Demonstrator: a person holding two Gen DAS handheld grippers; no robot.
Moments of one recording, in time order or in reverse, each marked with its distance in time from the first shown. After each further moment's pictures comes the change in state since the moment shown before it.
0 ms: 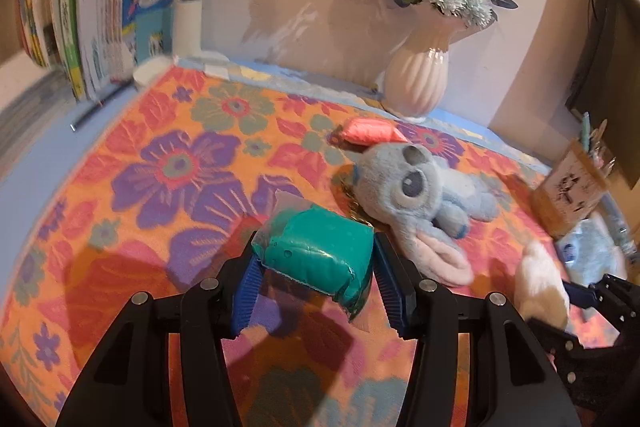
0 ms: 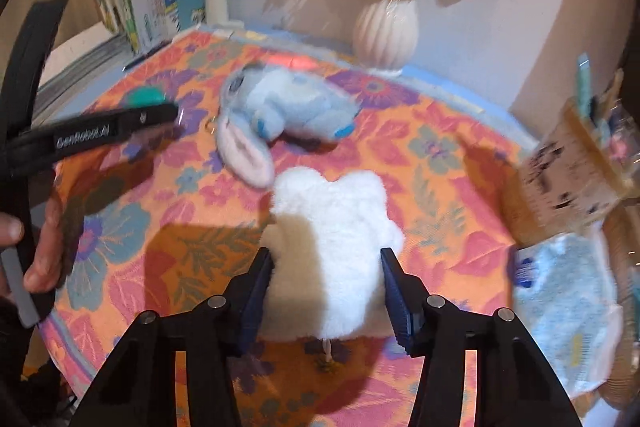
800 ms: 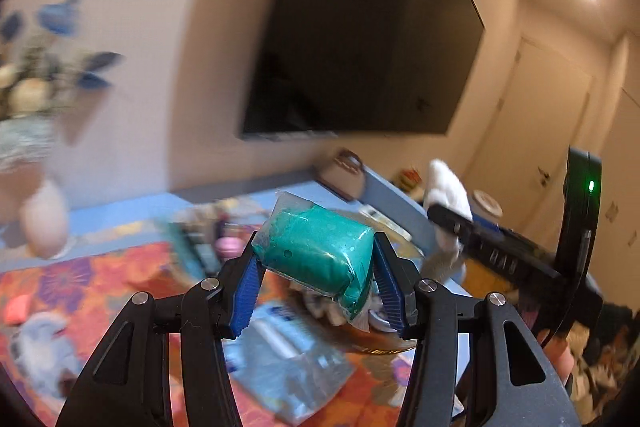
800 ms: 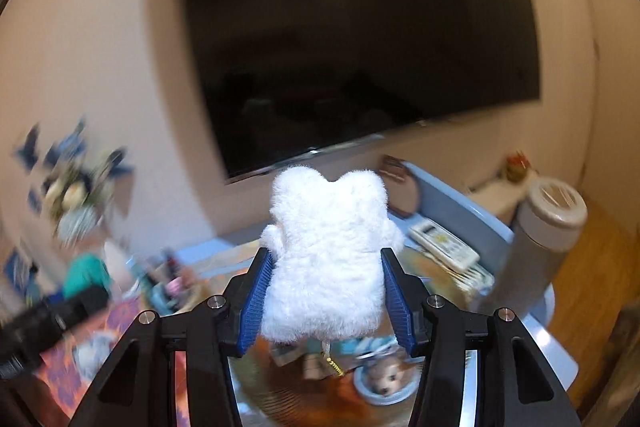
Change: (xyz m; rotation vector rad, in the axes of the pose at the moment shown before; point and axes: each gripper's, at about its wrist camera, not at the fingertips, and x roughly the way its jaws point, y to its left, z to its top) left arm -0.039 -0.363 0.057 0.450 0.001 -0.623; right arm -0.191 -0.301 -0.058 0.780 -0.354 -0.428
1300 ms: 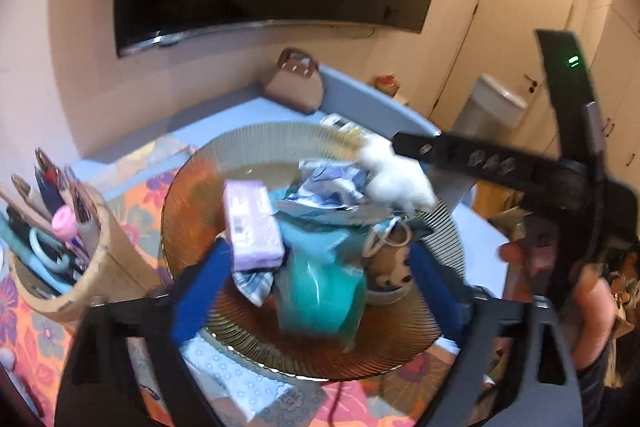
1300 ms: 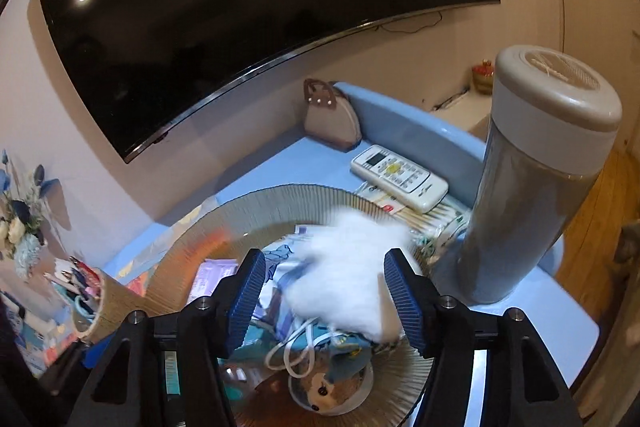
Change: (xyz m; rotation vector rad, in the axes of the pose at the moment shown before) left arm 0.126 -0.047 -0.045 0.152 0.278 -0.053; right arm 0.066 -0.071 -0.020 0.185 0.213 -0.062
